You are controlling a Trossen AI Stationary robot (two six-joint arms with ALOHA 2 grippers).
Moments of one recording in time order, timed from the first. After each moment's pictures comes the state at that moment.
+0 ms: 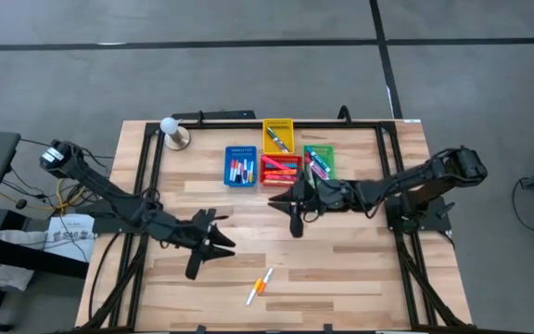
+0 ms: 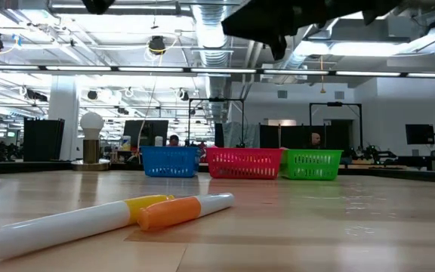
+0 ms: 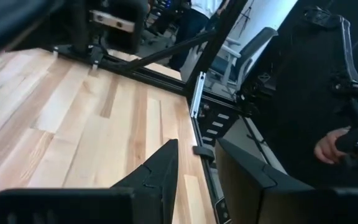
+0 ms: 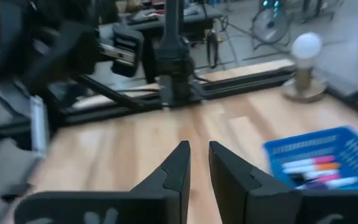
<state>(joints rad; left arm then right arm) -0.58 1.13 0.69 0.25 -0.31 -0.47 0.16 1.47 0.83 0.40 0.21 0.14</state>
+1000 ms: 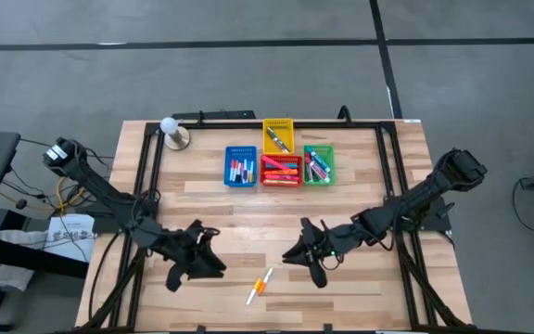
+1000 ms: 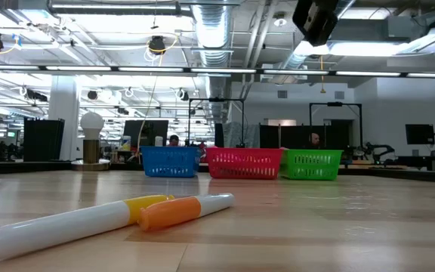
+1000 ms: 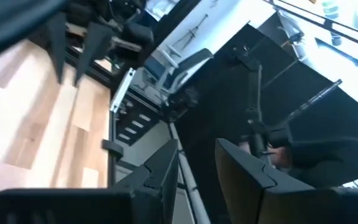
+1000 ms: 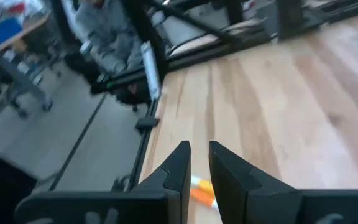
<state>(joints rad) -0.70 1.15 0.69 0.43 -0.25 -0.77 0.49 1.49 0.84 0.31 0.20 0.45</state>
